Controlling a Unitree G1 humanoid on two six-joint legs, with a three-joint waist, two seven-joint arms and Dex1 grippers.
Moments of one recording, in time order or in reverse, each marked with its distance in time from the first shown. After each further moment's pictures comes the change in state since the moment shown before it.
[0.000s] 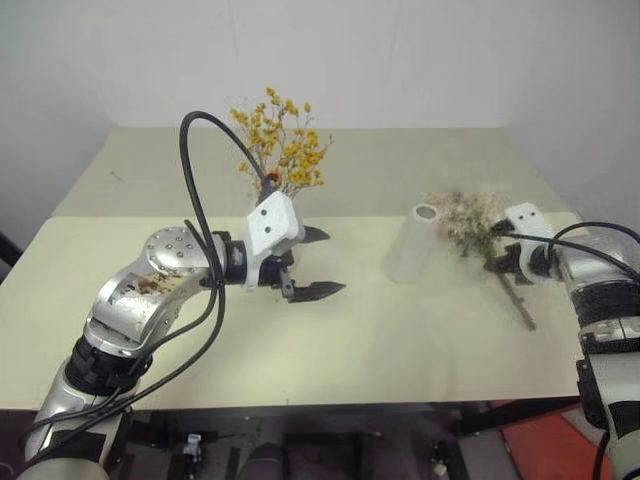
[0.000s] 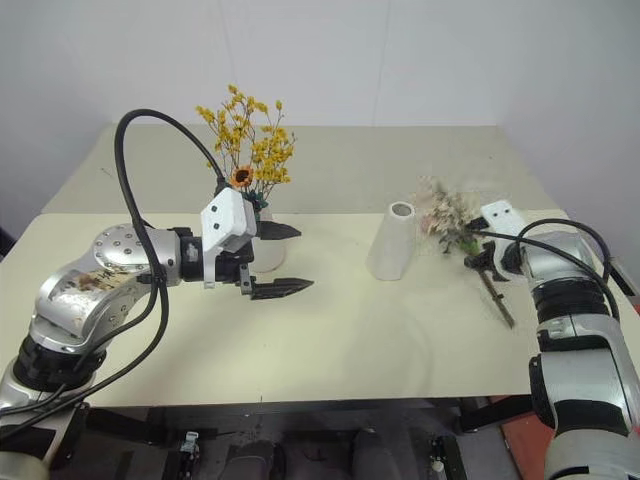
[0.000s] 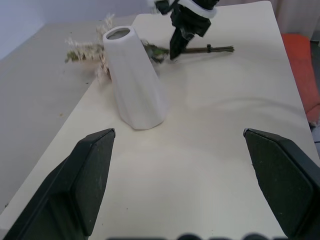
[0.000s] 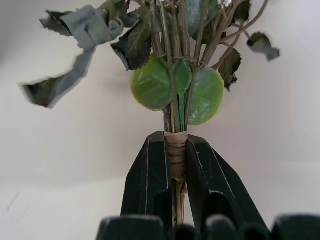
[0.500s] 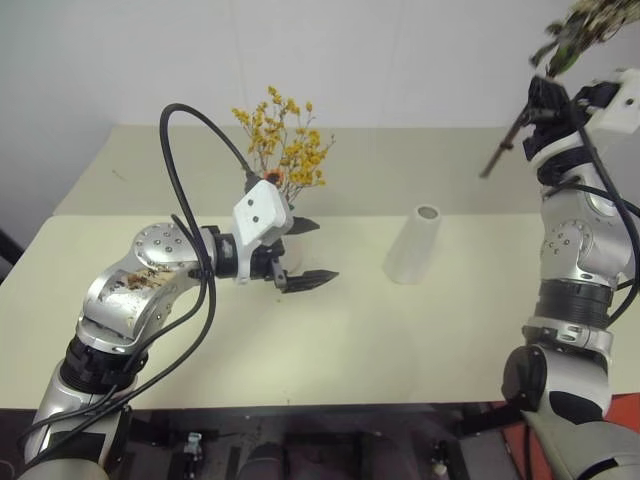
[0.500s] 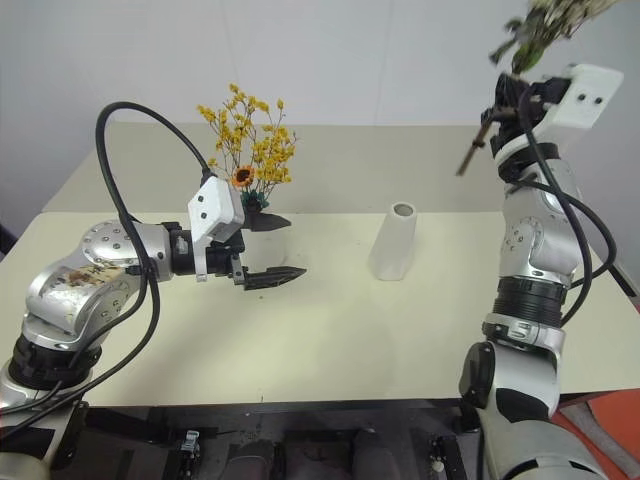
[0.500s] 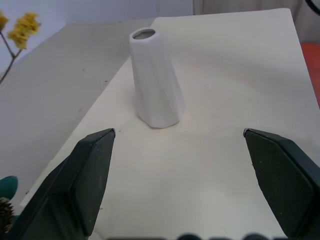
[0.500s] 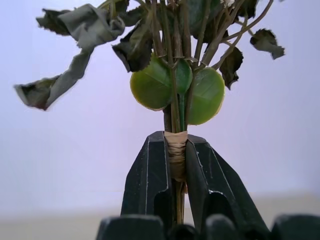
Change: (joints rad) left arm -0.004 -0.011 0.042 0.022 -0.006 0.008 0.013; right arm -0.015 0.365 -0.479 -0.460 0.429 -0.544 -0.277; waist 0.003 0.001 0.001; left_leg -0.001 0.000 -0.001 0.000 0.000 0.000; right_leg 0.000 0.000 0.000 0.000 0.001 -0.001
